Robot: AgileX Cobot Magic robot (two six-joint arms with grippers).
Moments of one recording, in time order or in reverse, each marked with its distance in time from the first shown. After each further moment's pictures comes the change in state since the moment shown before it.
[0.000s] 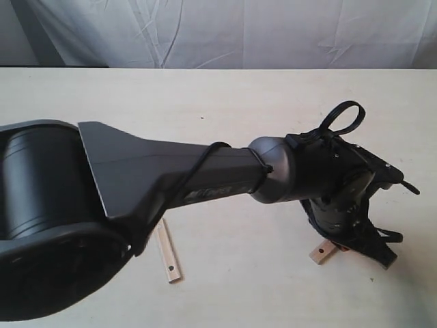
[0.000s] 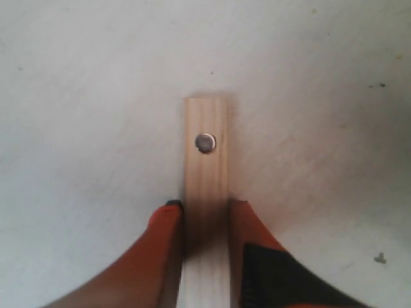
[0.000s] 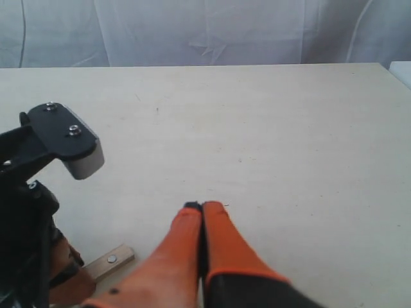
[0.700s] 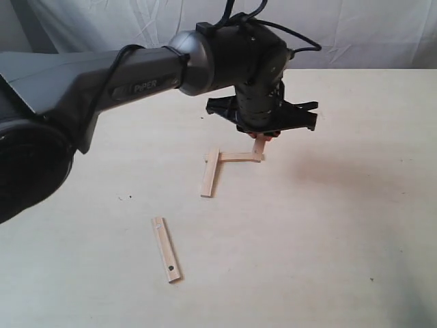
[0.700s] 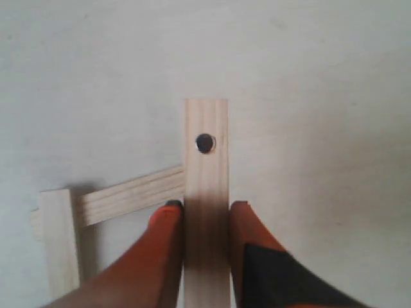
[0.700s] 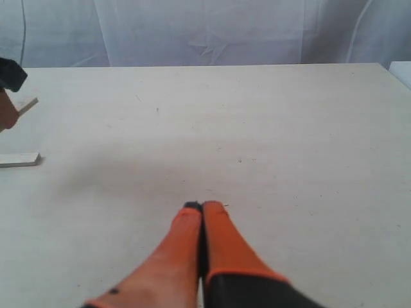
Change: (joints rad) left arm 0.292 -0.070 -0.117 0.188 0.181 -0.443; right arm 0.000 0.000 0.000 0.000 0.000 0.000
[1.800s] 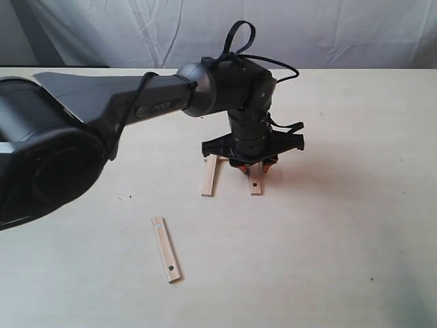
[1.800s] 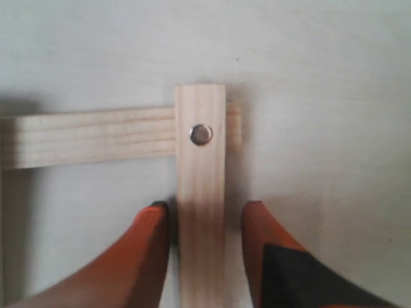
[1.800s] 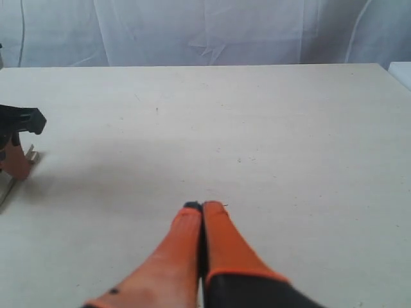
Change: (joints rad) left arm 0.038 0.110 0.000 -0.172 0.010 -0.124; right arm 0.000 0.000 0.000 -0.002 0.000 -0.002
